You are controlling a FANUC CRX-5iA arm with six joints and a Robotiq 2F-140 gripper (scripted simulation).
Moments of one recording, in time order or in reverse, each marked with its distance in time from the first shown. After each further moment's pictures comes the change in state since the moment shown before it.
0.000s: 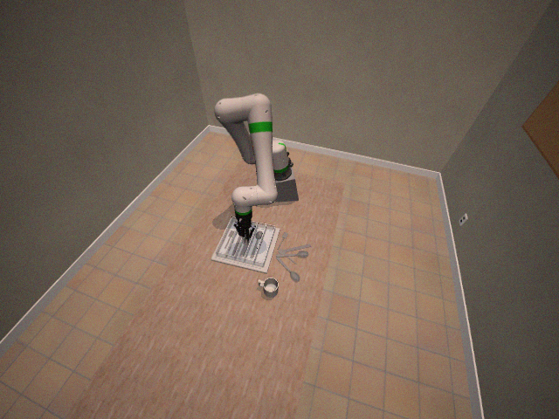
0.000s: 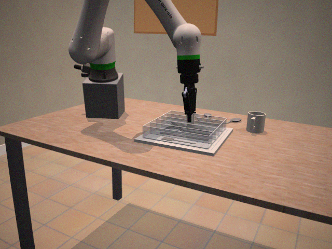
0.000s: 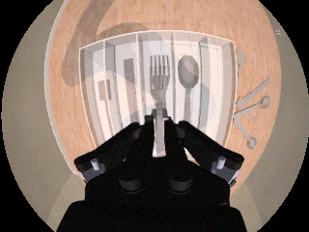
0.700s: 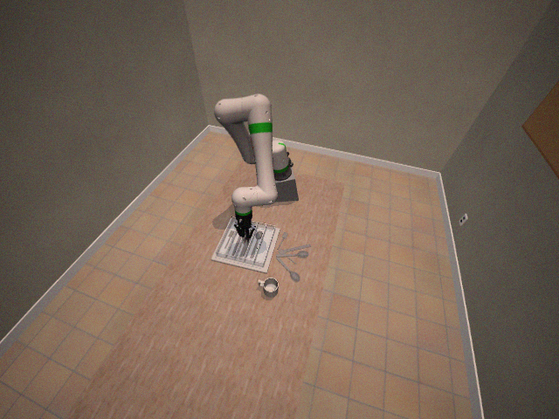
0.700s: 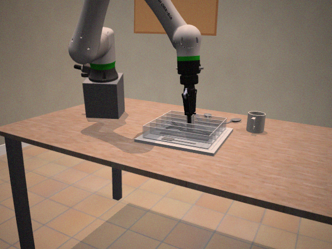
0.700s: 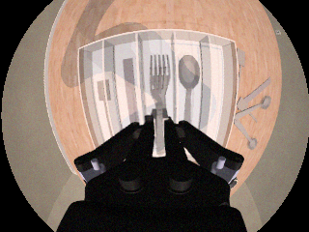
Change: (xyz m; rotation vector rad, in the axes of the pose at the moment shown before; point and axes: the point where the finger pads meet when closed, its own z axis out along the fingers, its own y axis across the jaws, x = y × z) arm 0.000 0.000 0.004 0.000 0.000 0.000
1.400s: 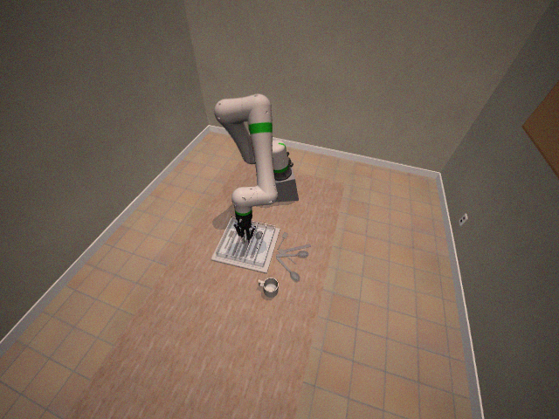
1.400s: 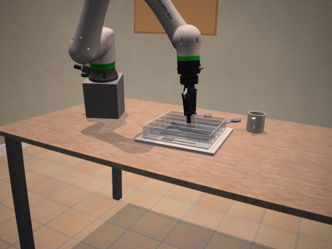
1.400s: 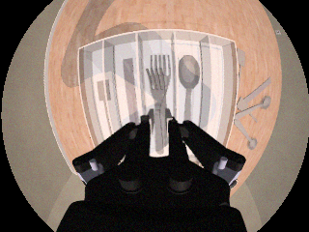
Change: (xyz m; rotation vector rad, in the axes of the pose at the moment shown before) arm 0.000 0.000 0.000 0.000 0.000 0.000
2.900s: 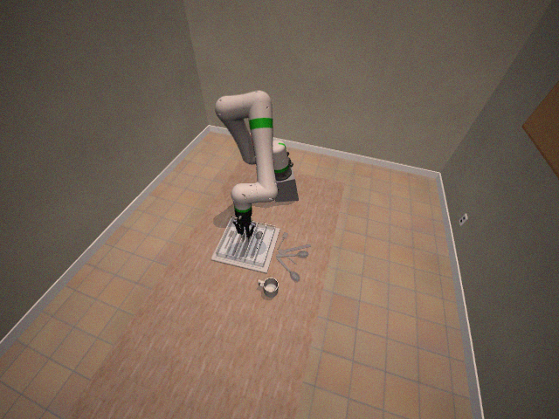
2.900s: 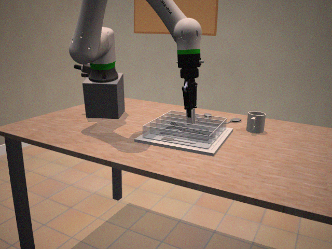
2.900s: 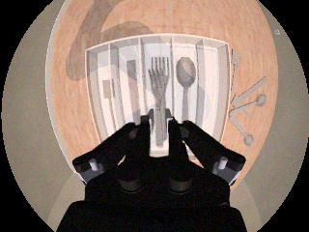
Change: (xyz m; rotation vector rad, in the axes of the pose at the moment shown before) arm -0.002 0.000 -0.026 0.000 -0.001 0.000
